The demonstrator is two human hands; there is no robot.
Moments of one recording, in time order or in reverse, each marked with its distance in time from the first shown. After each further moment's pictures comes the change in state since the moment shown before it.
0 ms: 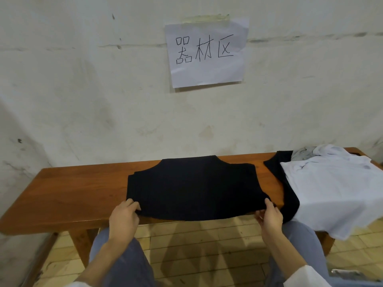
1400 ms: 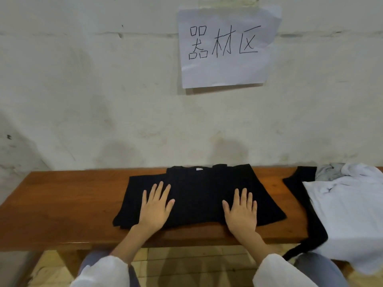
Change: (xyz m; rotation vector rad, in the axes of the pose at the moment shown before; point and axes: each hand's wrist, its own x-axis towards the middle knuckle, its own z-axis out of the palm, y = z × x) left_hand 0.098 0.028 0.078 0.177 -0.480 -0.066; right_hand 0.026 0.030 0.121 -1.697 -0.159 -0.656
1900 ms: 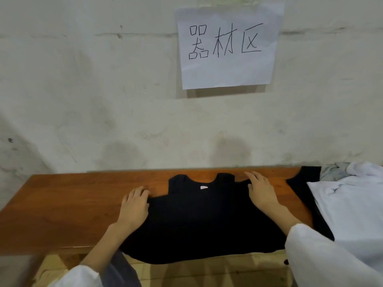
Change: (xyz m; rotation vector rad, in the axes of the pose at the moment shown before) left_hand -0.002 -0.047 -0.035 0.023 0.056 -0.037; right_hand 0.079 0.044 -0.048 0.043 0.022 -0.222
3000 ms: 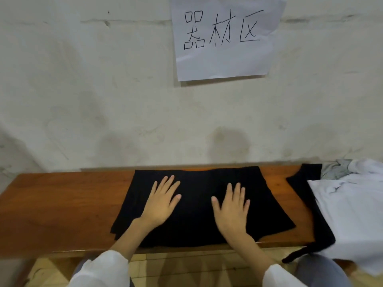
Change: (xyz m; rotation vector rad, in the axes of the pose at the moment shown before) left_hand 0.032 0.064 0.027 -0.076 0.005 0.284; right_hand -0.058 -0.084 0.048 0.142 0.074 0.163
